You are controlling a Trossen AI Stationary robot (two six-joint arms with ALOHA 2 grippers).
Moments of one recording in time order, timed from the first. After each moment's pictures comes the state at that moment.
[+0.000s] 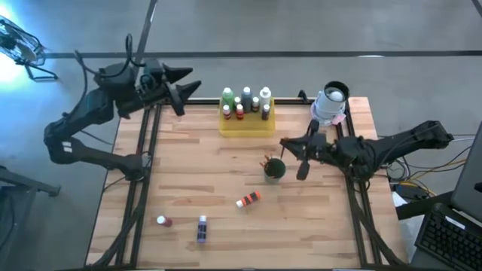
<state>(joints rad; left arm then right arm) 0.26 1.05 1.57 -0.50 -0.28 -0.13 0.25 0.96 0.72 0.26 0.55 0.03</state>
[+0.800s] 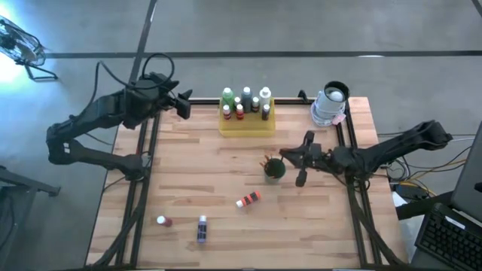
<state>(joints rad) 0.25 1.02 1.42 -0.80 -0.66 -0.29 0.24 0.99 0.41 0.62 0.52 0.07</state>
